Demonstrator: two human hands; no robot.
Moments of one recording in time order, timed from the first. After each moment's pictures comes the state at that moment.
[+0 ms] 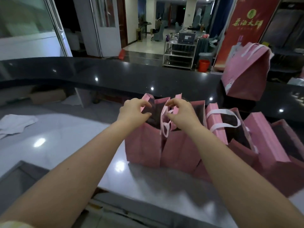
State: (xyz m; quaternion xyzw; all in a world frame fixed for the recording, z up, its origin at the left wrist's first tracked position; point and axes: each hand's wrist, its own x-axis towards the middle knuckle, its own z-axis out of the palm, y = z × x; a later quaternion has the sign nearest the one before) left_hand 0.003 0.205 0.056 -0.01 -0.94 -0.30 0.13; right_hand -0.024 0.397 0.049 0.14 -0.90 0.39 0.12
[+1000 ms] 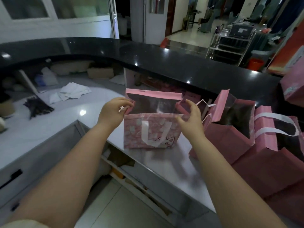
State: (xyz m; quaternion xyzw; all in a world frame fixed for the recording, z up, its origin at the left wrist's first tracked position) left_hand 0.123 0.045 0.001 0.07 -0.92 -0.29 0.27; right_hand 0.031 0.305 -0.010 0.15 -0.84 0.51 0.05
